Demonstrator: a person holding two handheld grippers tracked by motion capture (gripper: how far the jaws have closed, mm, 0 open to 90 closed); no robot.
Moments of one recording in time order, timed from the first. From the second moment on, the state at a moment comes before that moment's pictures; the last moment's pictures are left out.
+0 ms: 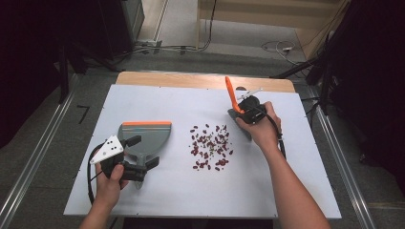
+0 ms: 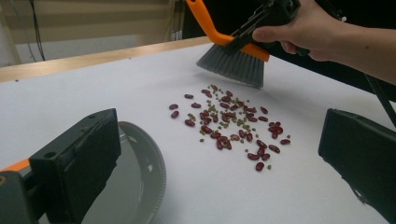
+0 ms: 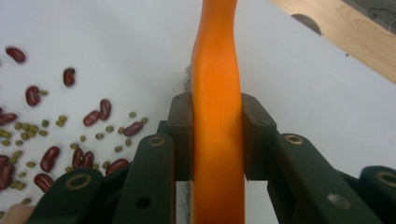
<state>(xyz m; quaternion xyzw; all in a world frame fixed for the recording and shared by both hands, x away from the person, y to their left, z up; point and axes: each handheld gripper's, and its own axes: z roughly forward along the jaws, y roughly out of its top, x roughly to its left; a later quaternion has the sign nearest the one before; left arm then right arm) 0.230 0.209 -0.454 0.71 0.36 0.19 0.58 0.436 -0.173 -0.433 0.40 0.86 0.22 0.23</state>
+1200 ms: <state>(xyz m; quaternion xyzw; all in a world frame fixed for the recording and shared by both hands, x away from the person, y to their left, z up) 0.229 0.222 -0.456 0.69 0.38 0.19 0.58 0.383 -0.140 -0.420 0.37 0.87 0.27 0.17</state>
